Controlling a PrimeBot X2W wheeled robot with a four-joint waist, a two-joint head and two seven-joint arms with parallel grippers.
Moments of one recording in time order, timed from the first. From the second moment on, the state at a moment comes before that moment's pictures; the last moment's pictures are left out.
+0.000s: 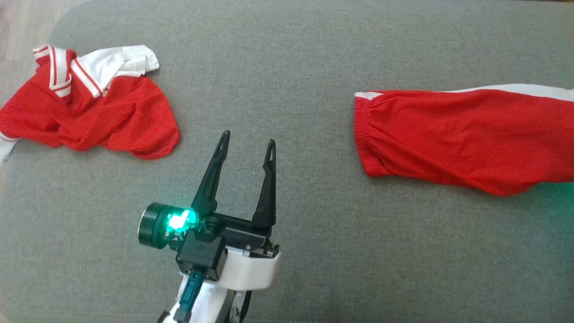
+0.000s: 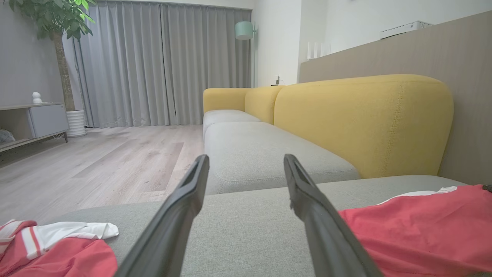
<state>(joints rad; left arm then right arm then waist) -0.20 0.06 -0.52 -0.02 -0.12 0.25 -0.26 -0.48 -0.64 0.22 0.77 0.79 0.13 -0.03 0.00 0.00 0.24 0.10</state>
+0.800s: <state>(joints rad) -0.17 0.06 -0.52 0.01 -0.12 0.21 -0.26 -0.40 -0.38 0.44 0.24 0.78 0.13 0.08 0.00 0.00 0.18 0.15</state>
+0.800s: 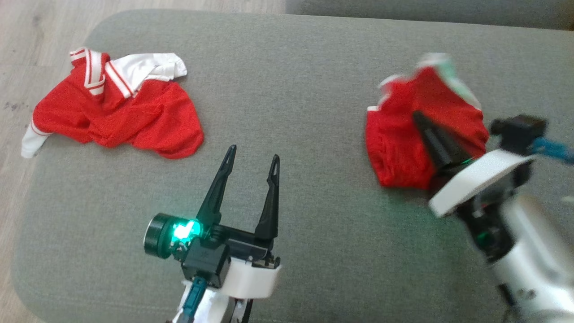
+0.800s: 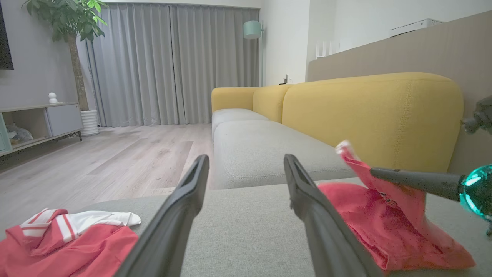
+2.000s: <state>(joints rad) 0.17 0.06 -0.27 0.07 -0.13 0.17 -0.26 0.16 -0.11 0.00 0.13 0.12 0.13 -0.25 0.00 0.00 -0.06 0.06</state>
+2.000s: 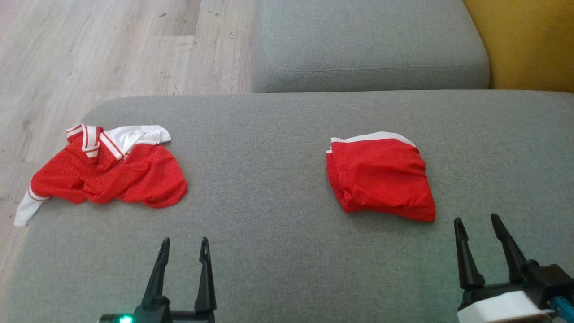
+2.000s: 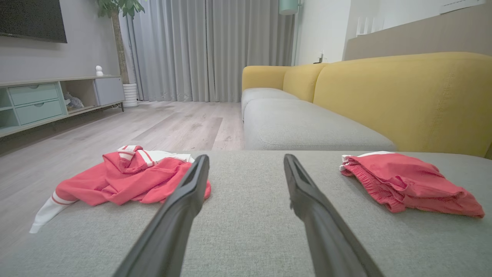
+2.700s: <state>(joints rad) 0.17 0.06 -0.25 0.09 -0.11 0.15 -0.26 0.18 -0.08 0.00 0.13 0.11 0.13 -0.25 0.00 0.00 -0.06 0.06</state>
